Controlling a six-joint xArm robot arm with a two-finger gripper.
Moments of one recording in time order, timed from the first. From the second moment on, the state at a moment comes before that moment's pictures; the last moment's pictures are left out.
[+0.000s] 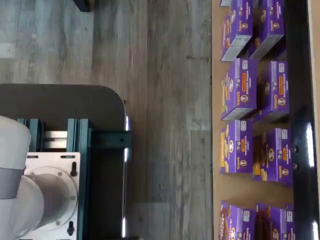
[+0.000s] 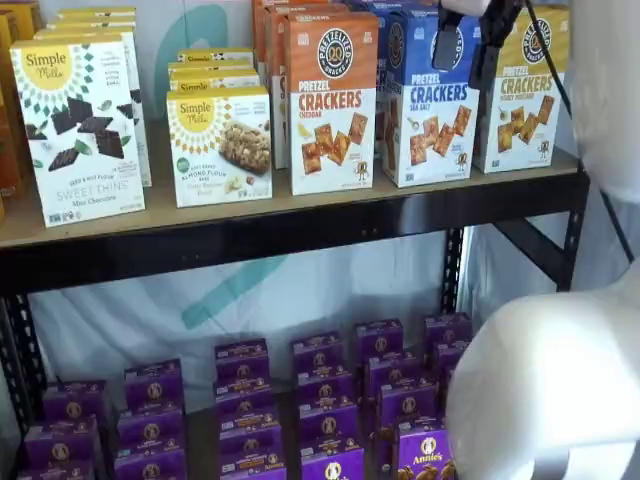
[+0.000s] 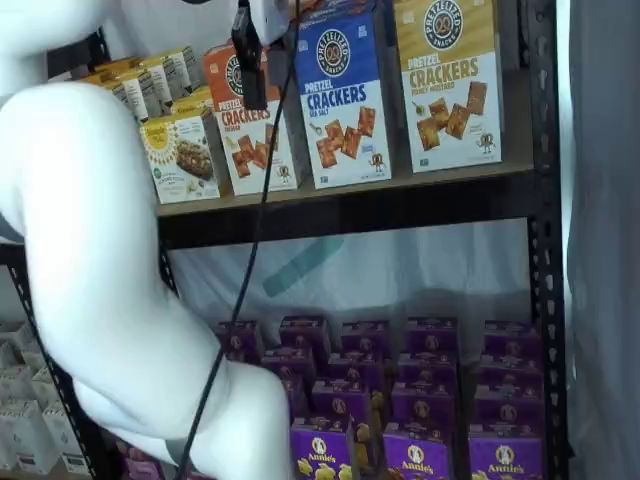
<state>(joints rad) -0.18 -0.55 -1.44 0.19 1.99 -1.67</state>
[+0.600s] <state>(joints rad) -0.12 -0.54 -1.43 0.18 1.97 -1.61</state>
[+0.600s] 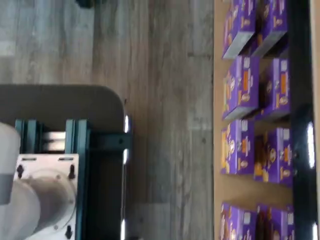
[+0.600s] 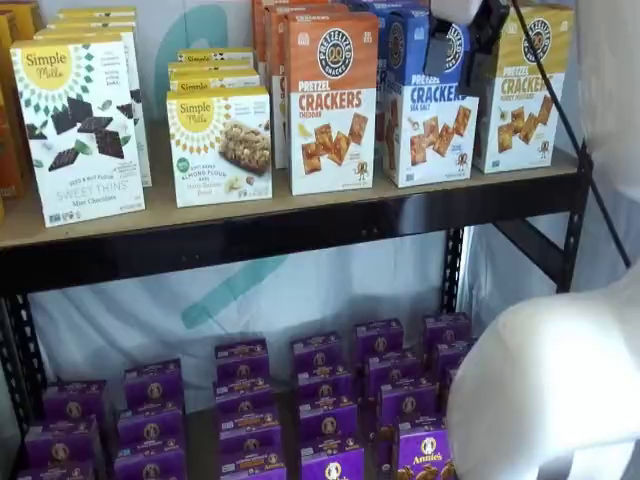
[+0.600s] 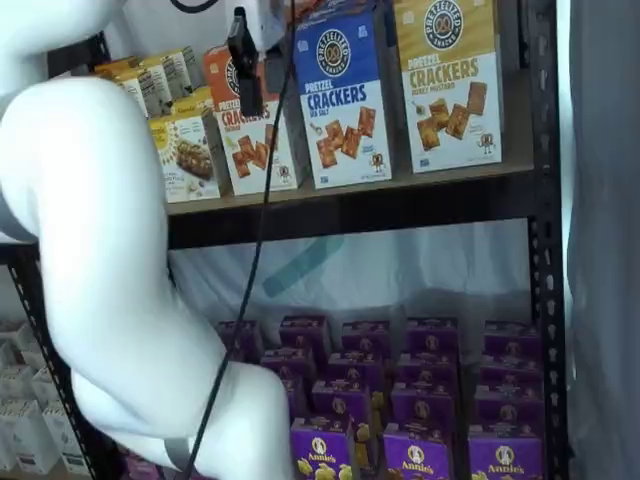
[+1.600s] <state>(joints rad) -0.23 -0.44 -1.57 0.46 1.81 -1.59</state>
